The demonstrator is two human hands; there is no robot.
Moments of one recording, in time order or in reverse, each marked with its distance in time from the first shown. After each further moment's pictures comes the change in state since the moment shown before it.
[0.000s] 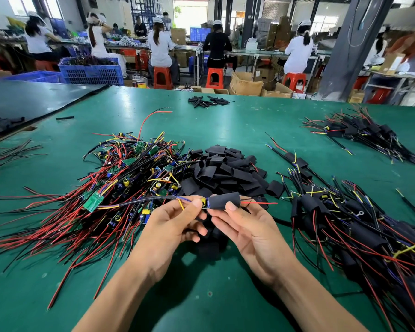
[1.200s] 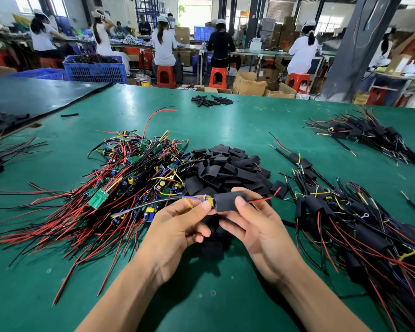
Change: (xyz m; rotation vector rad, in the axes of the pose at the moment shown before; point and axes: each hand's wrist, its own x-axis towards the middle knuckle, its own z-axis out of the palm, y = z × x) left_hand -0.001 -0.001 0.004 -0.146 0.020 -0.109; right_hand 0.001 -0.003 0.002 -0.077 0.030 -0.035
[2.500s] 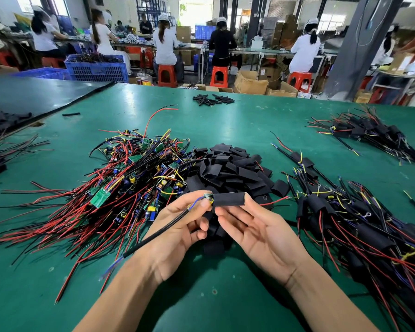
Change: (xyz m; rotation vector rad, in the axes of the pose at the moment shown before) left_hand 0.001 0.002 -0.002 -0.100 -0.079 0.003; right_hand 0.002 -0.010 -0.001 0.194 -0.020 0.279
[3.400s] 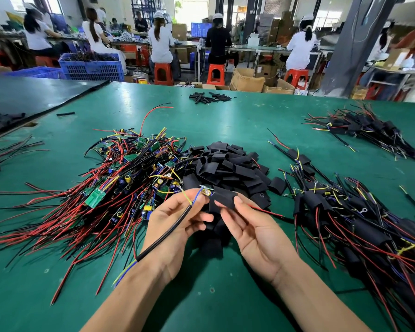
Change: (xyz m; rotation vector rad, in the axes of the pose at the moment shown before) left_hand 0.001 -0.010 0.008 0.044 0.185 0.165; right_hand 0.006 0.013 0.000 0.102 0.134 -0.126
